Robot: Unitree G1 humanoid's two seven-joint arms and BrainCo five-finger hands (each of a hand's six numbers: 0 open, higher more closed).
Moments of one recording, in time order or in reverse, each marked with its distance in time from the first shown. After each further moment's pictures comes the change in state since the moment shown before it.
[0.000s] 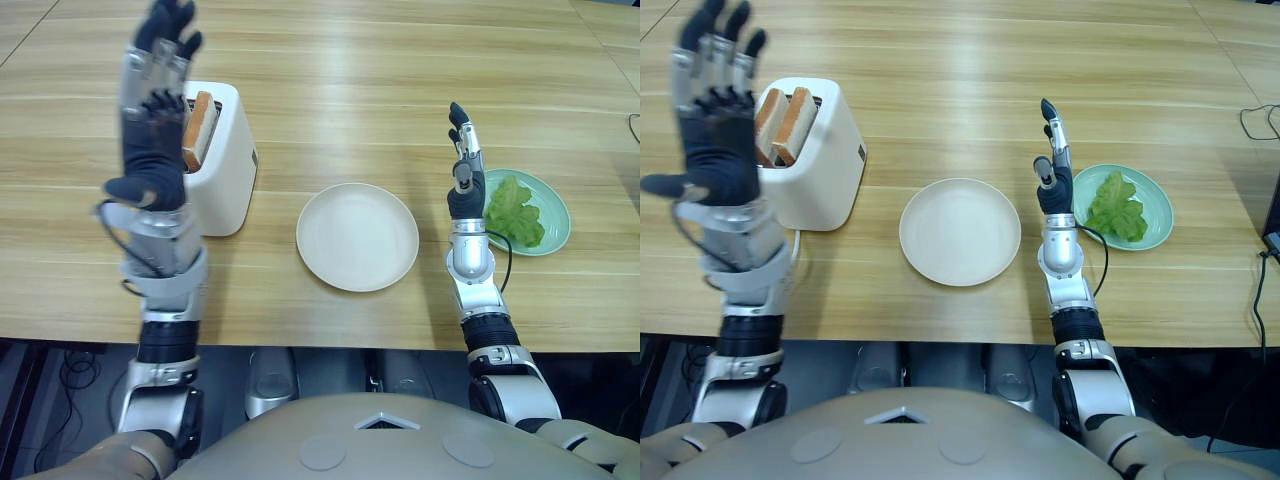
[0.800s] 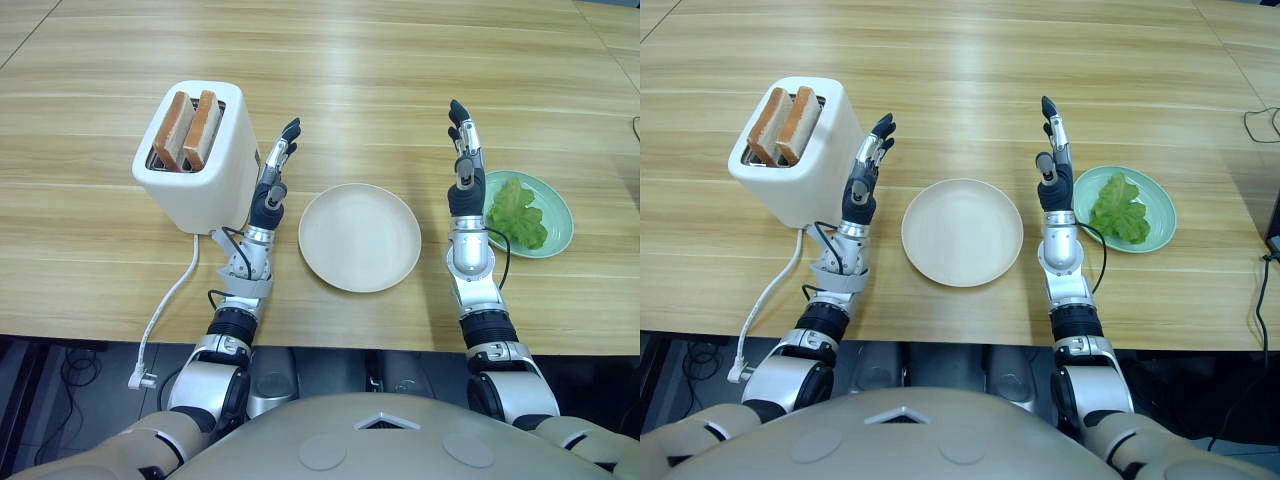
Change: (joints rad) left arm -0.128 -0.294 -0.186 0.864 0.281 -0.205 0.175; right arm -0.030 0.005 -0.006 0.031 0.019 0.001 0.019
